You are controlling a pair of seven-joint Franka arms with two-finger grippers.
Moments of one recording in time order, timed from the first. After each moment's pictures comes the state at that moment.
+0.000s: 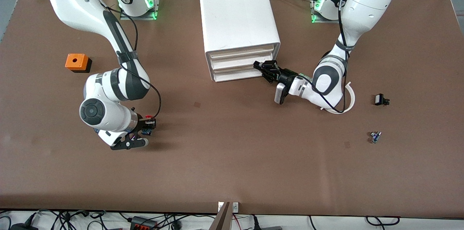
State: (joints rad) left arm -0.26 0.66 -0.05 -1.87 -1.29 1.61 1.13; right arm 0.26 0.70 0.00 -1.38 0.06 2.06 0.07
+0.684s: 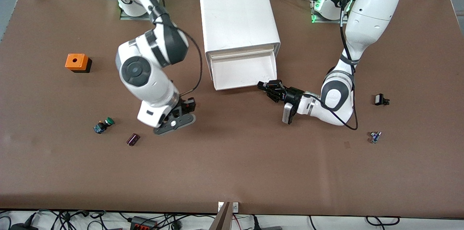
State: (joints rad) left arm -0.25 0.77 0.00 -1.66 -1.29 1.60 1.06; right arm 0.52 0.62 0.00 -1.27 0.02 1.99 0.11
